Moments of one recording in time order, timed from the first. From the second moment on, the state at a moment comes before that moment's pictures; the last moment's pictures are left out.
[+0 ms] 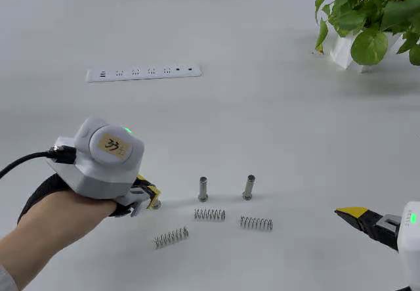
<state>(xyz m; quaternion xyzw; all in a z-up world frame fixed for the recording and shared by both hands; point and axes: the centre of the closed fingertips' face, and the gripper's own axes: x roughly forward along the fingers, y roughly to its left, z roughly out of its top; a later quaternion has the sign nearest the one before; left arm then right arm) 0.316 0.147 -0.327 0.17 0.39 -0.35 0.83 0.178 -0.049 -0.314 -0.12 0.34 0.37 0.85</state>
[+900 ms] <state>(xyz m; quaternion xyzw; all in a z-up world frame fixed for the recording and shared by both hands) 0.316 0.136 -0.319 0.14 0.34 -0.37 0.85 0.178 -0.050 -0.316 -0.13 0.34 0.37 0.85</state>
